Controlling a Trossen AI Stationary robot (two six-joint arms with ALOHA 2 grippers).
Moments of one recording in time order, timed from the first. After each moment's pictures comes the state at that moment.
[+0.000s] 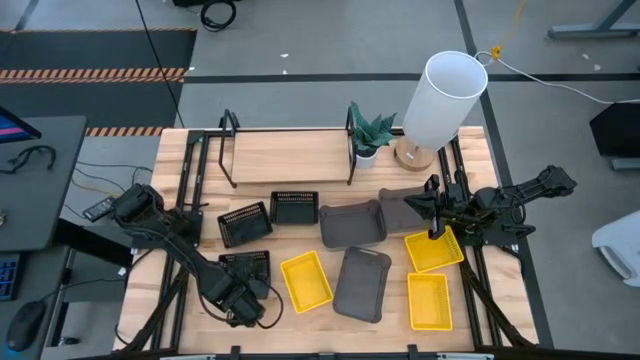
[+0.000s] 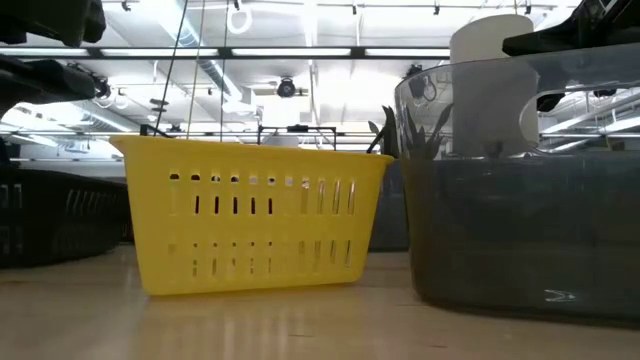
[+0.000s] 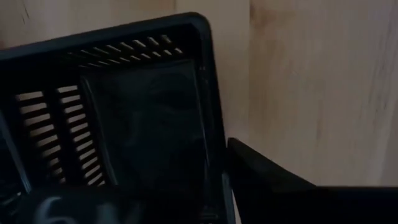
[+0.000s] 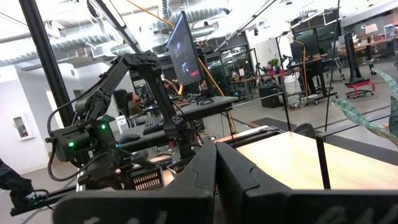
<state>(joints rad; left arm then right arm) -0.75 1.72 1.12 -0.90 -0.17 -0.67 0.33 0.18 0.01 0.43 0.50 0.13</state>
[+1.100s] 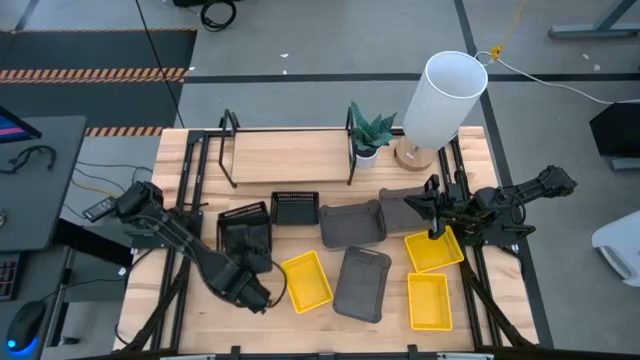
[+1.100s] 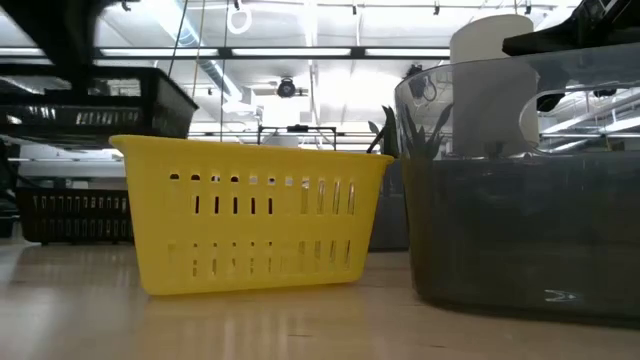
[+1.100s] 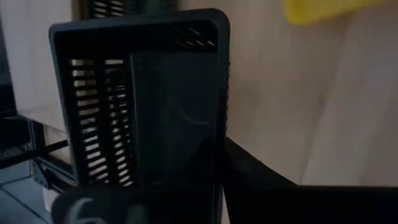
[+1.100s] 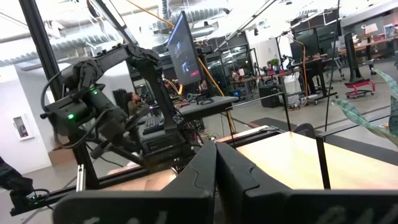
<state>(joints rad) -0.63 1.72 1.43 -1.48 -0.43 -0.78 0.33 0.18 0.01 0.43 0.50 0.13</state>
